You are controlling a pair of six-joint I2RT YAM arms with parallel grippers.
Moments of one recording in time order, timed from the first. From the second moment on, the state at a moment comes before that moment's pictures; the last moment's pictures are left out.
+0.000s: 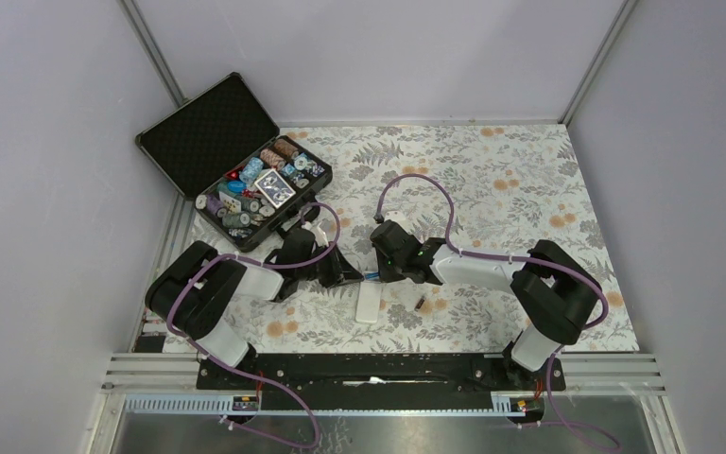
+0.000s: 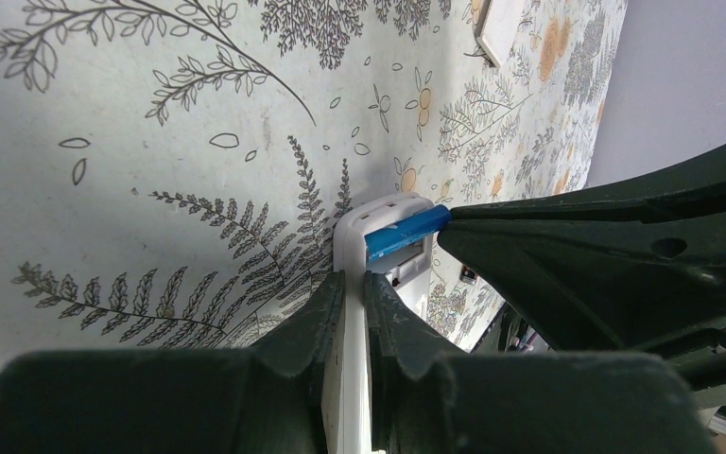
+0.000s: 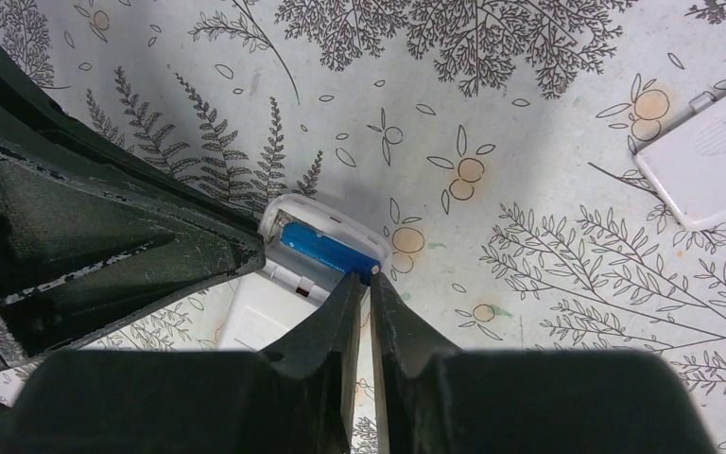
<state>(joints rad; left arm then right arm) -0.53 1.60 0.41 0.55 0.49 -0.94 0.91 1.65 0.92 -0.23 0.16 0.62</state>
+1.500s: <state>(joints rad) -0.50 1.51 0.38 0.52 0.48 -0.93 0.91 1.62 1.01 -0.31 0.09 0.46</state>
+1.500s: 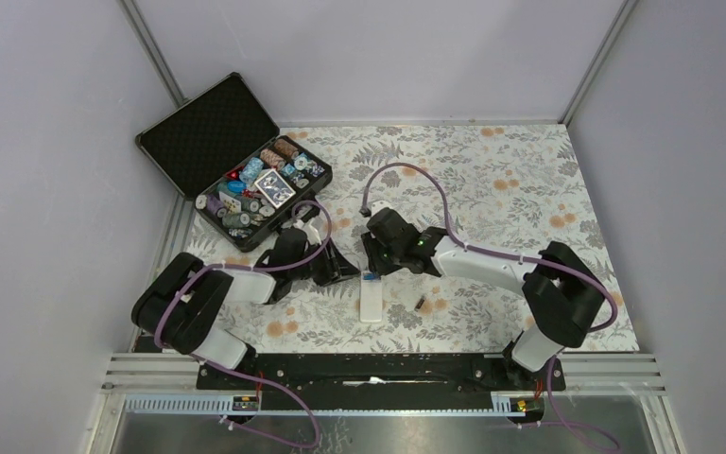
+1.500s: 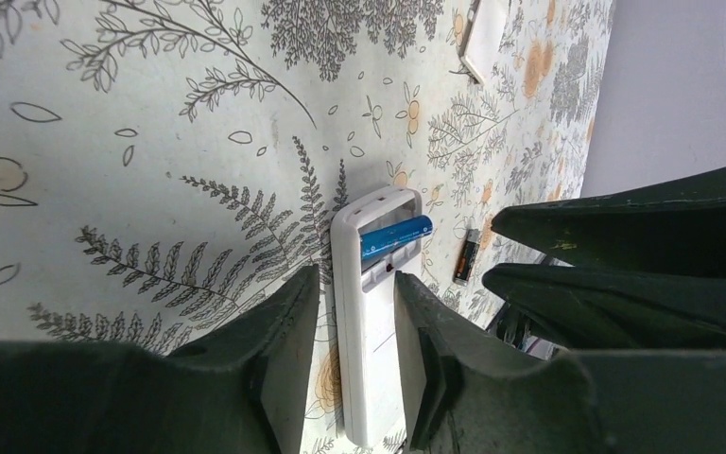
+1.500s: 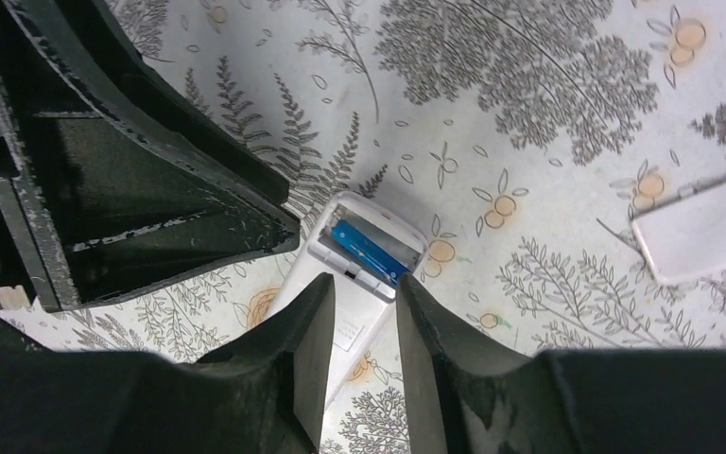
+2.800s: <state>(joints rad) -0.41 1.40 0.34 0.47 0.47 -0.89 0.91 1.79 1.17 -0.44 -0.05 0.03</state>
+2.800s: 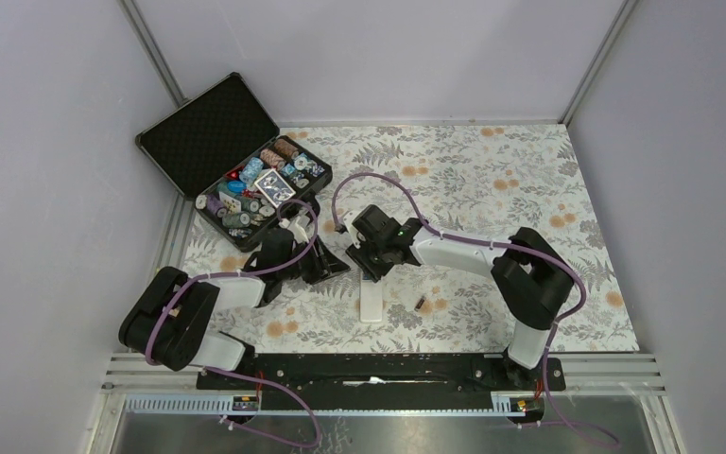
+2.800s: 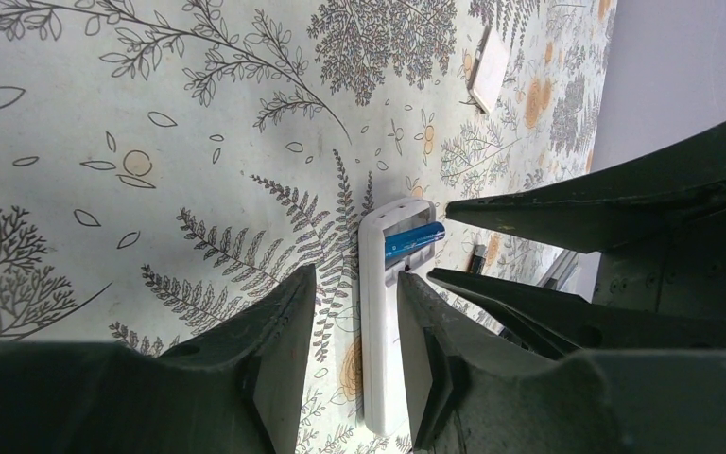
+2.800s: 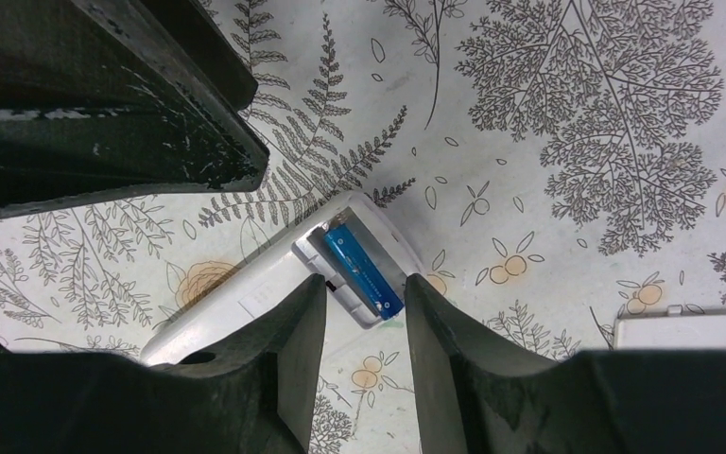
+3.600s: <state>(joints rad) -0.41 1.40 0.34 0.47 0.47 -0.89 0.92 1.82 1.17 -0.46 -0.05 0.02</state>
